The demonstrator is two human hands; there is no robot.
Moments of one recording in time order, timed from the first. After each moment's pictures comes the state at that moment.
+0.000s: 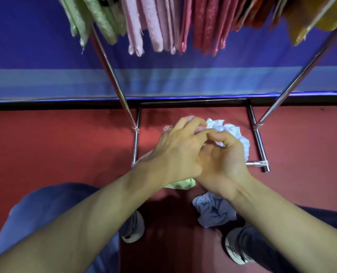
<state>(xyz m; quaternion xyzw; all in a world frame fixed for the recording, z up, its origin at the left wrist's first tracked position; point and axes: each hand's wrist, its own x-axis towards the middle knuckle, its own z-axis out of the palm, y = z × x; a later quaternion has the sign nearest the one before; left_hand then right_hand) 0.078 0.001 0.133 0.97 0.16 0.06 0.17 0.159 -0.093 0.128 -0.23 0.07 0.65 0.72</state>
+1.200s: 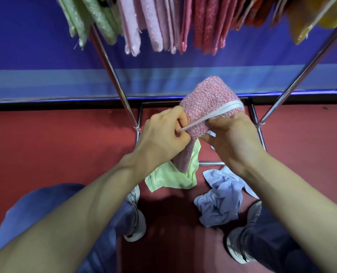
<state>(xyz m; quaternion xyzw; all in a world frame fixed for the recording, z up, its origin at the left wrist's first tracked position) 0.072 0.034 0.132 0.89 0.30 0.18 0.28 0.191 -0.076 0.151 -0.52 -0.07 0.47 0.72</state>
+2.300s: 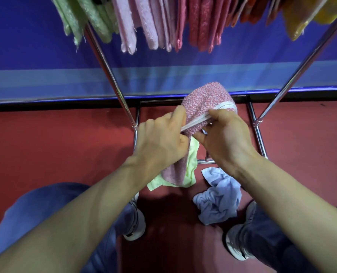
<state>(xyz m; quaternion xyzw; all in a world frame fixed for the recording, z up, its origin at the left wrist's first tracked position) 0.068 0.017 0.135 0.94 0.27 0.17 0.08 0.189 -0.067 0.133 -0.46 0.02 0.49 0.74</state>
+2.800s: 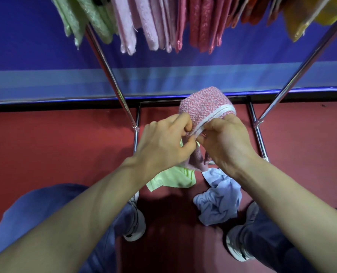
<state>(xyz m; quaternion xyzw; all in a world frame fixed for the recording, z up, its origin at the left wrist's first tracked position) 0.069 0.019 0.127 0.94 0.23 0.19 0.18 0.183 -0.072 0.141 -0.49 -0.02 0.48 0.73</state>
